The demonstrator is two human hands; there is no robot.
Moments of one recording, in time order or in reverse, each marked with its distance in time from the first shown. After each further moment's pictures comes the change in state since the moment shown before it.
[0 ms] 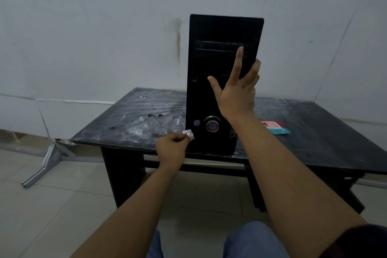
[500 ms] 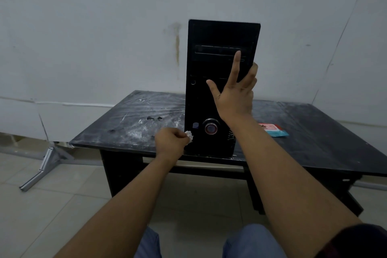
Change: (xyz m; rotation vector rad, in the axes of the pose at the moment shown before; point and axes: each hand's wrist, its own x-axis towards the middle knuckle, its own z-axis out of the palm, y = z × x) left_hand 0.025 0.015 -0.007 0.198 -0.108 0.009; right_hand -0.001 0.001 0.001 0.002 -0.004 -0.009
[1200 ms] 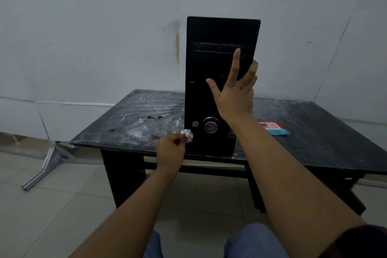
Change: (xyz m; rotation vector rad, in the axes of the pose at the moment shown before) left_hand -0.018 -0.020 0.009 -0.014 0.089 0.195; right_hand 0.001 0.002 0.004 0.006 0.020 -0.014
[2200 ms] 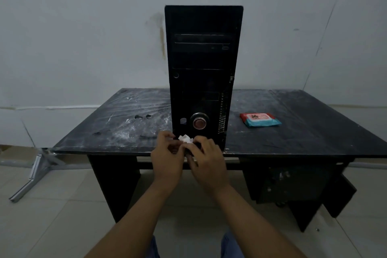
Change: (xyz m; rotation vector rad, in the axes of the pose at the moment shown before) left_hand -0.037 0.014 0.012 -0.114 0.038 0.053; right_hand -0.195 0.022 0.044 0.213 -0.102 -0.314
